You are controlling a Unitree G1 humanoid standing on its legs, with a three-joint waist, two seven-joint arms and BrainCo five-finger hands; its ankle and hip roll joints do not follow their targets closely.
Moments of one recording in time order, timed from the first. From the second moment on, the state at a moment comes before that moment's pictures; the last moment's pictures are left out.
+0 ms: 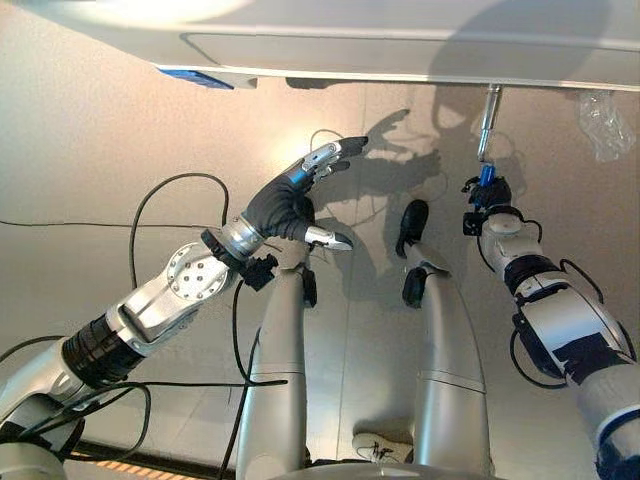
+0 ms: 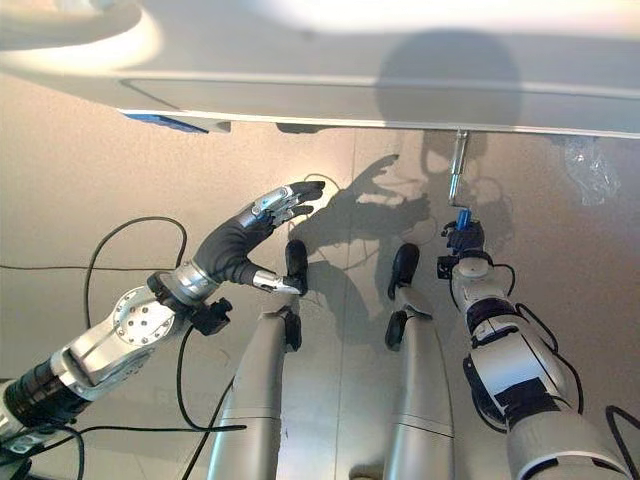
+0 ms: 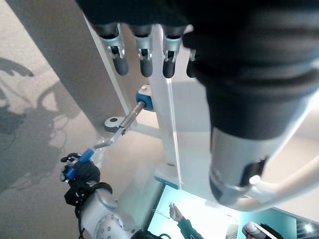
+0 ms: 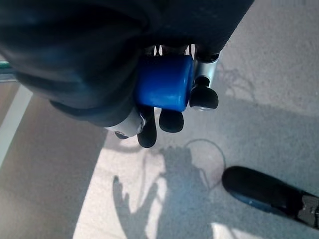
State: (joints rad) left arm -0.56 0.93 -0.61 -0.33 -0.55 -0.30 0.04; right arm -1.02 -0.48 0.37 1.31 0.48 -0.13 -0.25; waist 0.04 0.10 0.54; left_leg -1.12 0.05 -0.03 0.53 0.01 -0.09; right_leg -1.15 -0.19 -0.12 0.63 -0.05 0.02
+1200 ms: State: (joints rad) left arm -0.41 0.89 -0.44 -0.36 -0.54 -0.30 0.07; right arm -0.98 -0.41 0.60 1.06 0.10 -0.04 -0.26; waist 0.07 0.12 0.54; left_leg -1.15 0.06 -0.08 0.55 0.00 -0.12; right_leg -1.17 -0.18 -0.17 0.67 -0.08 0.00
